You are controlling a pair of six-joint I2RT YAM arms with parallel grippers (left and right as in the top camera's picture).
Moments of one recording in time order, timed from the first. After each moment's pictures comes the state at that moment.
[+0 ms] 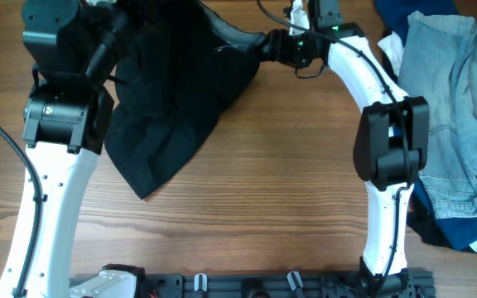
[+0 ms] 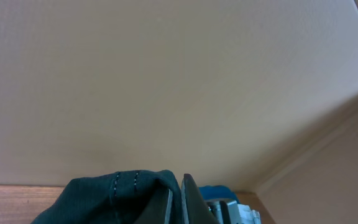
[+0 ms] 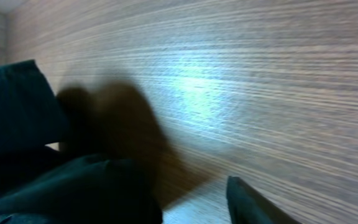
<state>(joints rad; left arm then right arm) -0.16 1.38 1.53 -0.16 0.26 -0.52 0.21 2.34 1.95 -0.61 -0.58 0.34</state>
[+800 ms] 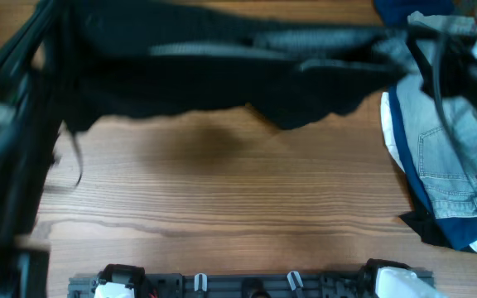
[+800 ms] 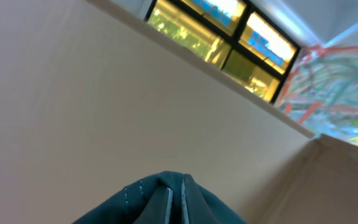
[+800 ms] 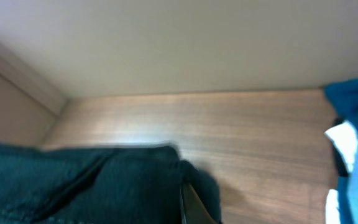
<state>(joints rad) -0.14 0.89 1.53 -0.30 0.13 -0.51 -0.15 1.28 1.97 -1.20 -0.52 0.10</state>
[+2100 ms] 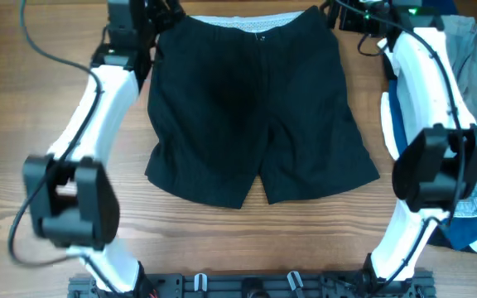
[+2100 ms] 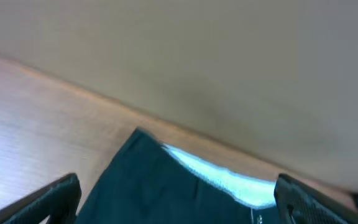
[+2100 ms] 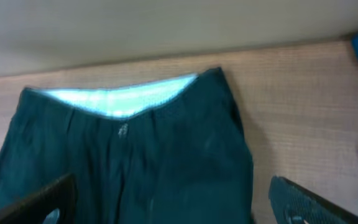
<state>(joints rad) -0.12 1.88 1.54 -0.12 -0.06 -0.50 0.00 2.09 1.95 -0.69 -0.30 0.13</state>
